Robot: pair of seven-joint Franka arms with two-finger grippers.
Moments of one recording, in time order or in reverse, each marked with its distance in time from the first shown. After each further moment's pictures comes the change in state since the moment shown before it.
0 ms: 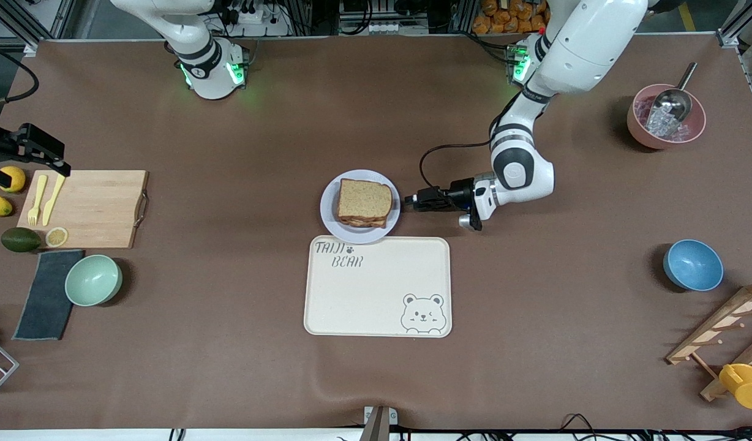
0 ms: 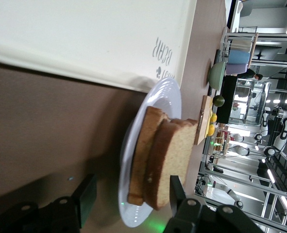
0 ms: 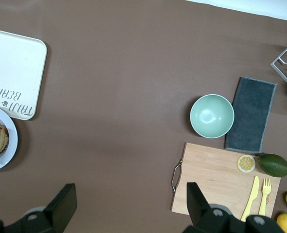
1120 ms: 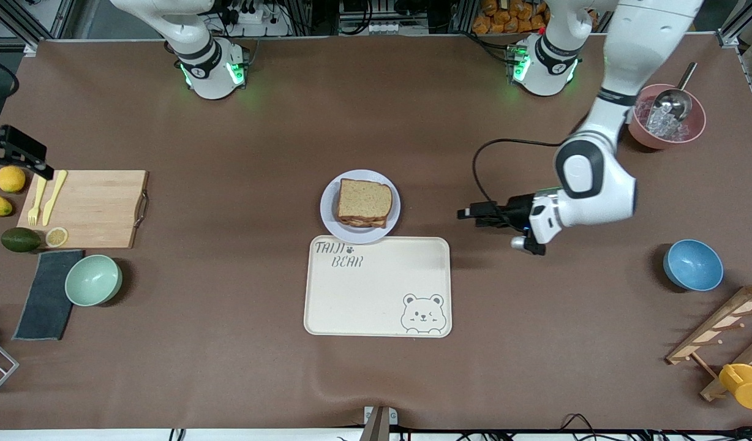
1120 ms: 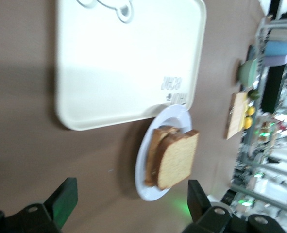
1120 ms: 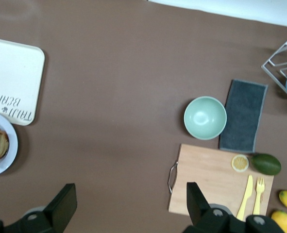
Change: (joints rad) left arm 0.088 -0.187 0.085 0.070 0.524 -0.032 -0.435; right arm 0.002 0.027 -0.026 0.100 0.004 -0.070 0.000
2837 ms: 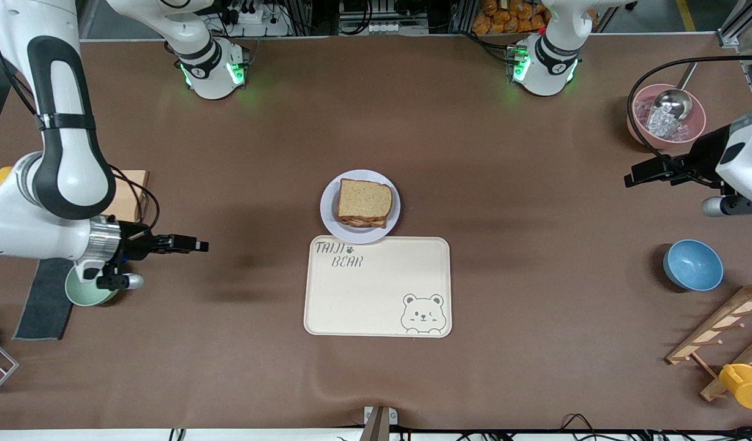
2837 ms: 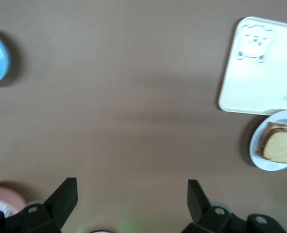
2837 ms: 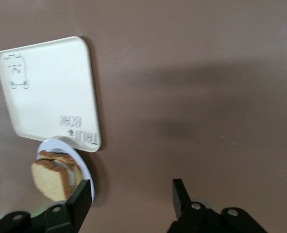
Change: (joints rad) left arm 0.308 -0.269 0.023 0.523 1.081 -0.654 -0.629; right arm 0.159 0.370 -0.150 -0.258 0.556 0.327 -0.004
